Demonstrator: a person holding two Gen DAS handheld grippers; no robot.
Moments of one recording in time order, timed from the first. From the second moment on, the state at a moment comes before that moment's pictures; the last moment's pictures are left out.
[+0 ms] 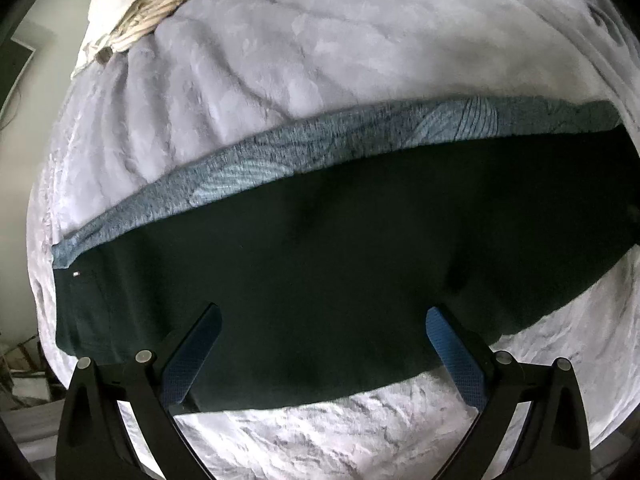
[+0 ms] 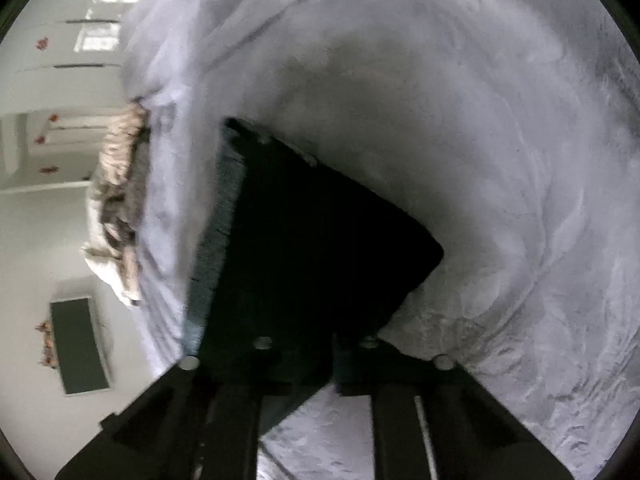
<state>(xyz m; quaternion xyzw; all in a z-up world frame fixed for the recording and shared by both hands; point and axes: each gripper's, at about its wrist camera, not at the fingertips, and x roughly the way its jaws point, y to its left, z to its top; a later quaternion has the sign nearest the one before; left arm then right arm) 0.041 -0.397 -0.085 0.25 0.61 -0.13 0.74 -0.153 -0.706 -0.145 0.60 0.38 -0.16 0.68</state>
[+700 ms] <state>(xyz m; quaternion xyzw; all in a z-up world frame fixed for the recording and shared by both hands) 0.046 -0.407 -0.131 0.24 0.61 -0.14 0.74 -0.180 -0.690 -0.153 0.60 0.37 -0.14 0.70</state>
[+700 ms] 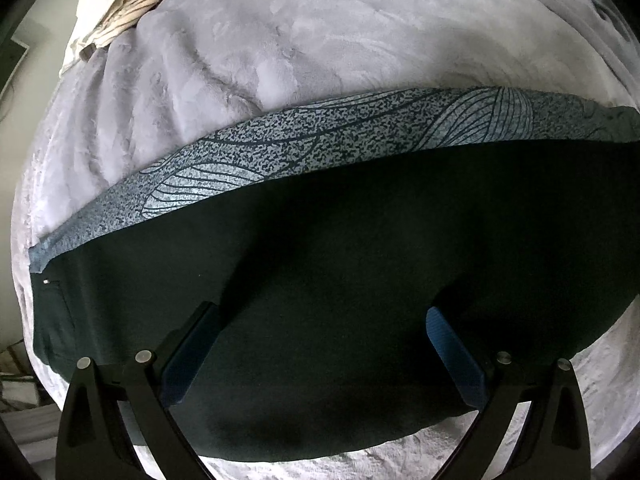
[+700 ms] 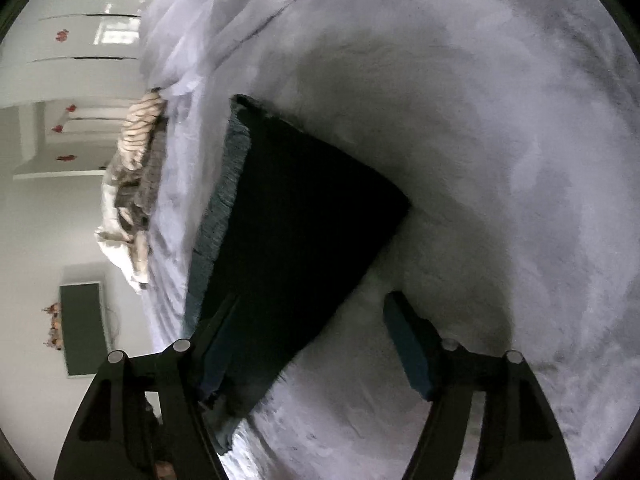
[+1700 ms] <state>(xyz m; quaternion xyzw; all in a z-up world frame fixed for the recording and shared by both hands) 0.057 -0.499 -0.096 0.12 0.58 -0.28 0.76 -0.136 -0.698 -0.174 0.63 0.34 -0.10 0.69</state>
